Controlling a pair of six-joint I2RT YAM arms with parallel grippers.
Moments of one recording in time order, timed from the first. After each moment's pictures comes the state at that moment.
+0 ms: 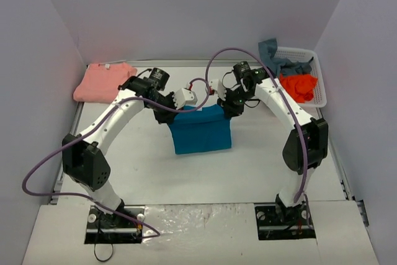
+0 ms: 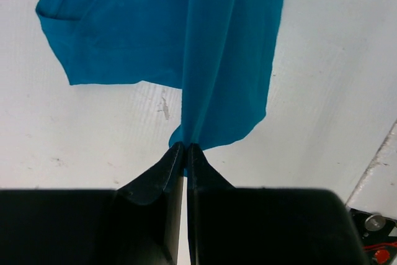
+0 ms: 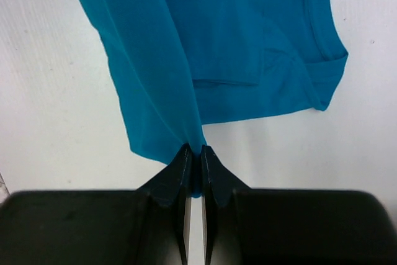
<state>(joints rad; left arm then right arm) -0.47 1.65 1.60 -1.10 0.41 0.72 0.39 1.81 1.66 -1.10 -0.50 -0.92</state>
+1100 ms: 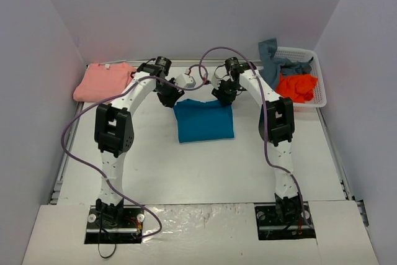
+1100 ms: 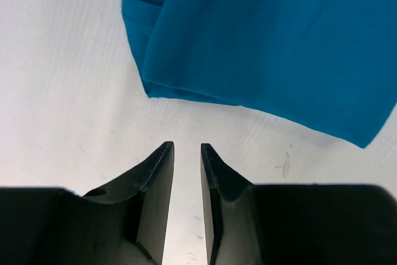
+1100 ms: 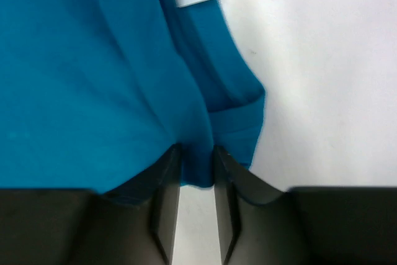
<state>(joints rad) -0.34 2.14 1.96 -1.01 0.37 0.77 0.31 2.38 2.13 -1.02 -0.39 -0.90</state>
